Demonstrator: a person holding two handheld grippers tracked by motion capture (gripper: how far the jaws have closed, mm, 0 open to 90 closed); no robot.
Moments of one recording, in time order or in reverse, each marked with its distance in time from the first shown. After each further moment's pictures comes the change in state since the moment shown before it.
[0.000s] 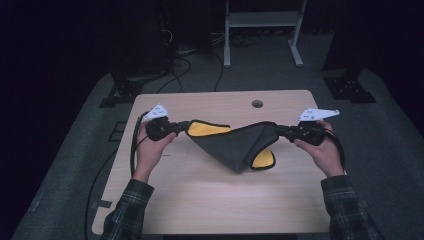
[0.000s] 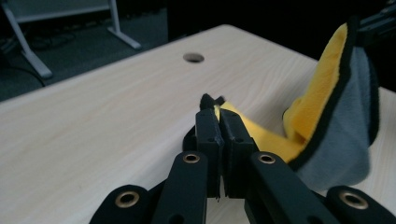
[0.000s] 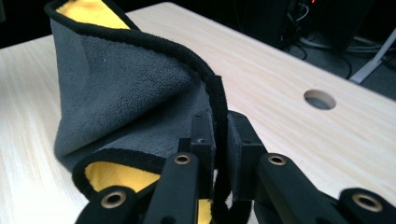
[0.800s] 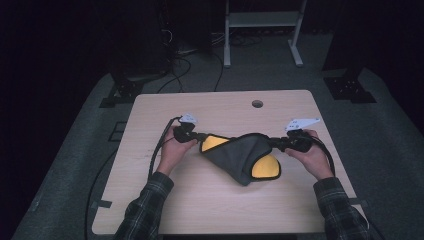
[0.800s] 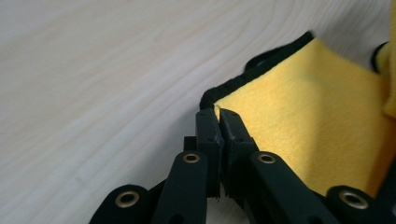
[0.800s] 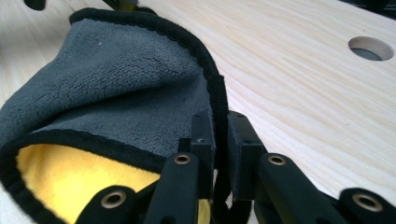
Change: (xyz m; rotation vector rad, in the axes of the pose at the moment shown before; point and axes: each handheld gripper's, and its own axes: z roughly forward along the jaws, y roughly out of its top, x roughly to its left) left arm 0.009 -0.041 0.097 0.263 -0.033 0.008; right arm -0.001 -0.035 0.042 0.139 0.057 0.015
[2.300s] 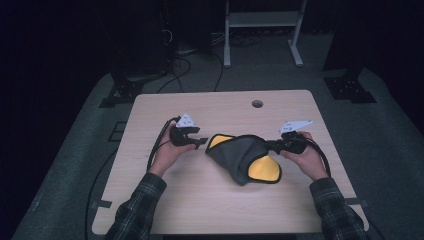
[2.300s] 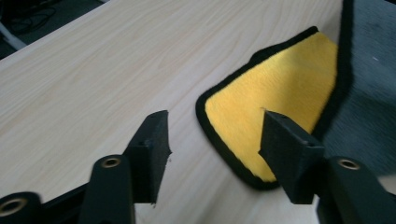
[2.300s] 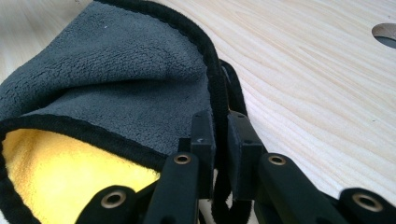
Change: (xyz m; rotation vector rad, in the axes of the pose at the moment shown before) left arm -0.008 0.005 -0.005 -0.025 0.038 0.185; right arm 0.004 -0.004 0.017 0.041 0.015 -0.008
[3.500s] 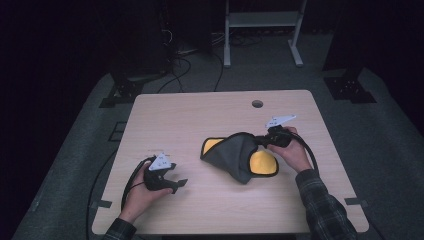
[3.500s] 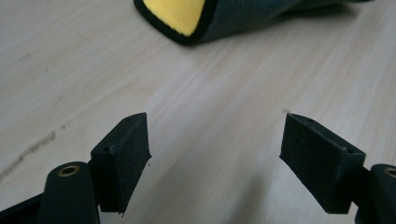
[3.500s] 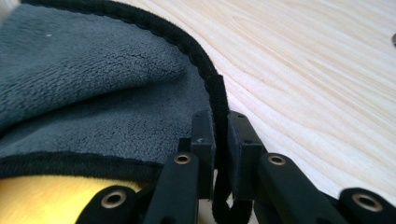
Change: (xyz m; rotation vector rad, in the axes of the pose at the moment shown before) left arm -0.066 -0.094 -0.085 0.047 -0.001 -0.077; right arm -0.004 0.018 0.039 0.016 -0.016 0.008
